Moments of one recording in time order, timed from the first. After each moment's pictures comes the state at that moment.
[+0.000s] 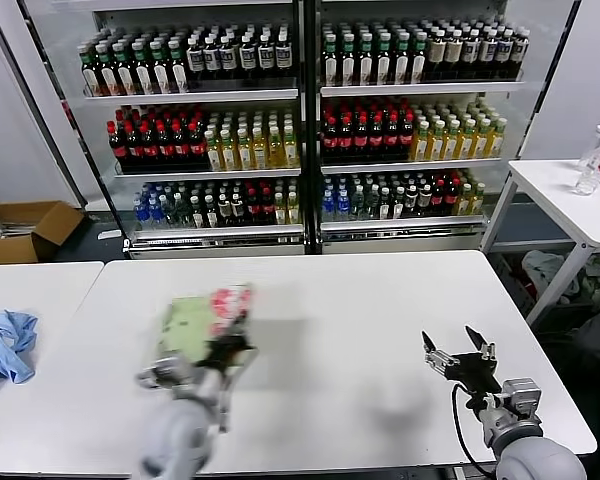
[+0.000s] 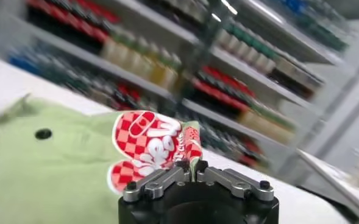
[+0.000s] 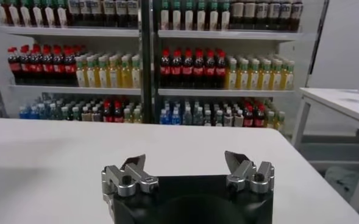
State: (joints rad) left arm 1.12 -1.43 -0.22 -1.88 -0.73 0.40 -0.26; right arm -1.47 1.05 0.60 2.15 0.50 -0.40 0.14
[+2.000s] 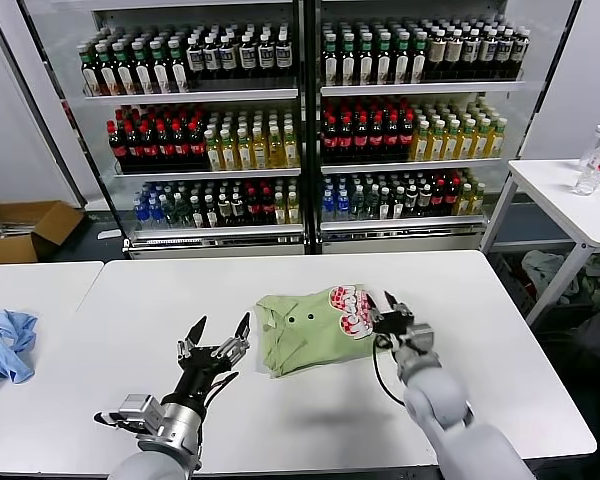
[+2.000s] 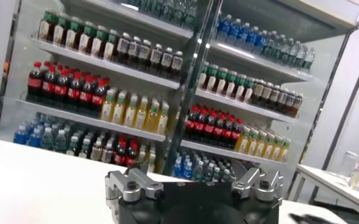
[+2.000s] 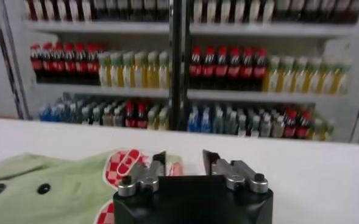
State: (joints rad) left arm 1.44 -1.28 -0.36 -2.23 -0.51 0.25 -0.21; right arm -1.03 1.16 0.20 1.79 0.40 -0.31 0.23
